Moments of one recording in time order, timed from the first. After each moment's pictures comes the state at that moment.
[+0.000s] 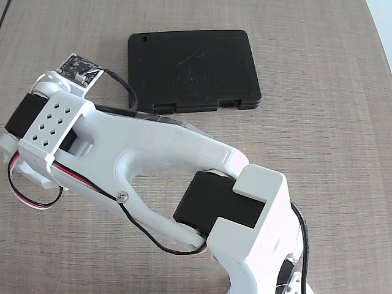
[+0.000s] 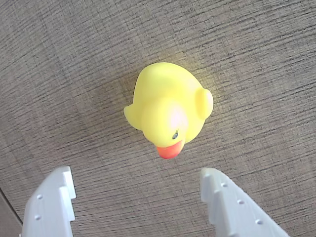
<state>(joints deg) -64.4 66.7 79.1 66.6 -4.9</state>
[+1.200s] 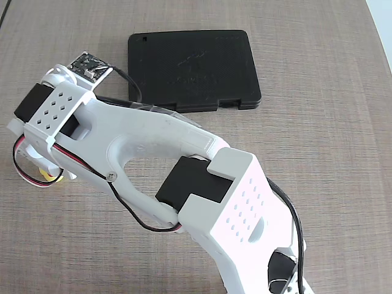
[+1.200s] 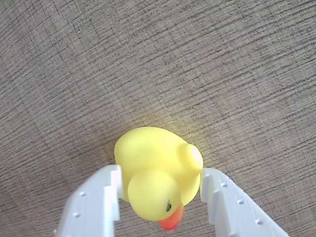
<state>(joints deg) -60.0 57.8 73.0 66.6 -5.0</state>
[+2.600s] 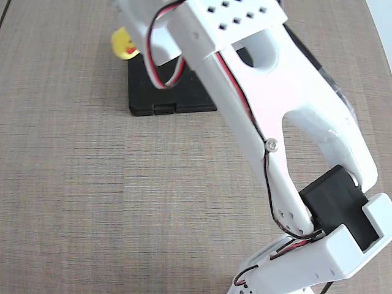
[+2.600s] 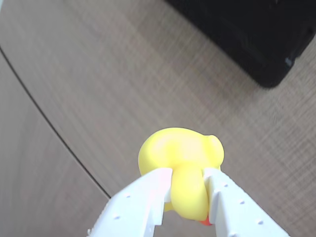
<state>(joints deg) -32.9 92.5 72.3 80.8 -5.1</state>
